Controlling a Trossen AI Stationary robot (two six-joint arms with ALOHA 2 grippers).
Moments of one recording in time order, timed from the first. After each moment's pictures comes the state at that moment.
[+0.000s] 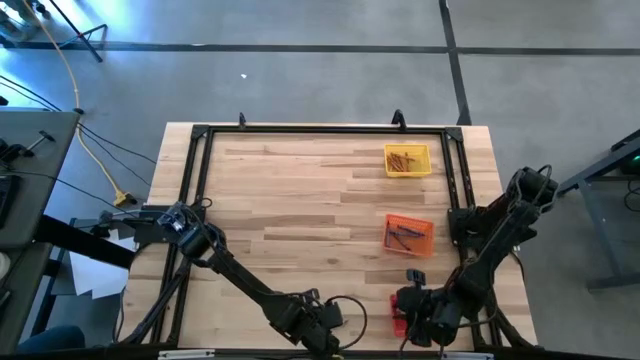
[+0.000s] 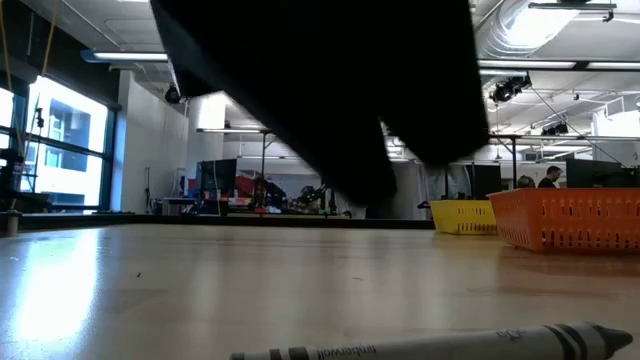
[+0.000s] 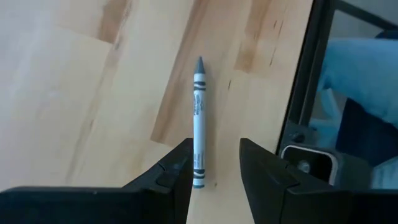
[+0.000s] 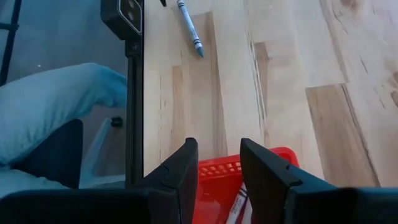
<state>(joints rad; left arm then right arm) -0.64 2.34 1.96 -0.76 -0.24 -0.90 0.95 1.55 1.03 -0.51 0.39 0.97</state>
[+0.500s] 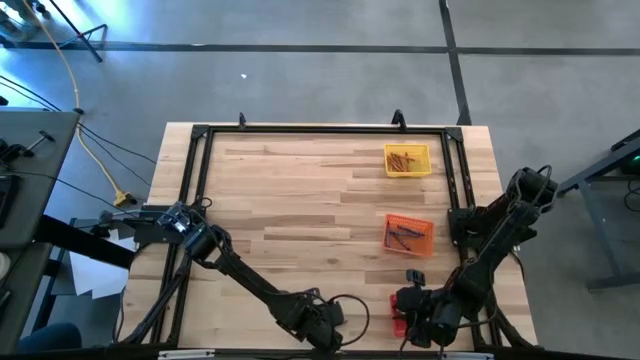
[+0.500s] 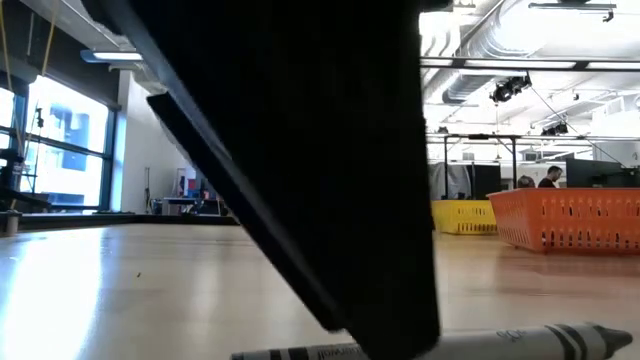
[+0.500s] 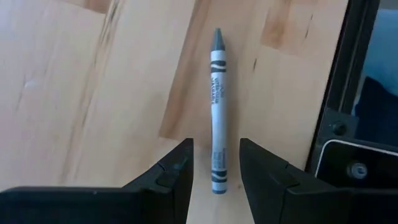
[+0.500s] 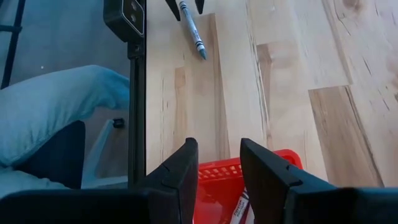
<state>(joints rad) -0.62 2.39 1.96 -0.77 -0.17 -0.86 0.95 1.55 1.03 -0.50 0.39 0.97</state>
